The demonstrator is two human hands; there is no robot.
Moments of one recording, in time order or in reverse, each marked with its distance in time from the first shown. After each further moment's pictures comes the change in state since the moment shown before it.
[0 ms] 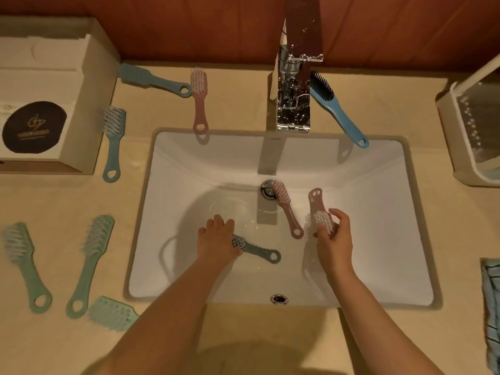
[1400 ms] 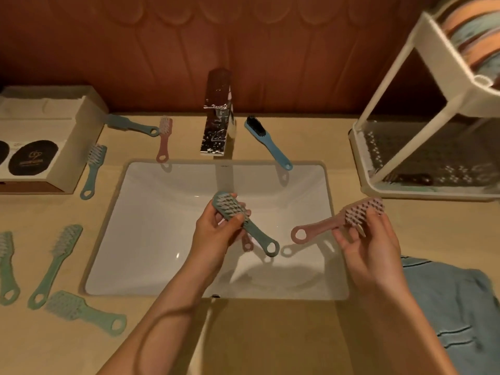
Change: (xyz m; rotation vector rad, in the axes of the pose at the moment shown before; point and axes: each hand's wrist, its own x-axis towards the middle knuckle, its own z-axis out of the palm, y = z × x) left_hand -0.096 0.163 -0.119 -1.649 0.231 0.052; right_hand -0.017 -0.060 -0.187 1.045 0.000 0.093
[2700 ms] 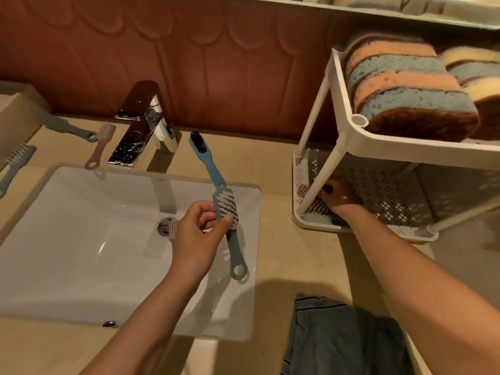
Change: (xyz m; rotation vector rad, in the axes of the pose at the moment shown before) left_hand 0.017 -0.017 0.151 0.249 0.213 0.166; right_hand 0.229 -0.112 -0.017 -1.570 -0.285 -0.318
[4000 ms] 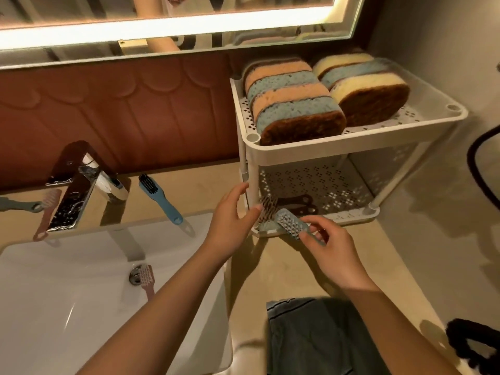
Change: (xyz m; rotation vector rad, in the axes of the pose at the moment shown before) left_hand 0.021 0.044 0.116 0.430 -0.418 0.327; right_hand -0.140 0.043 -0.029 0.454 0.210 -0.063
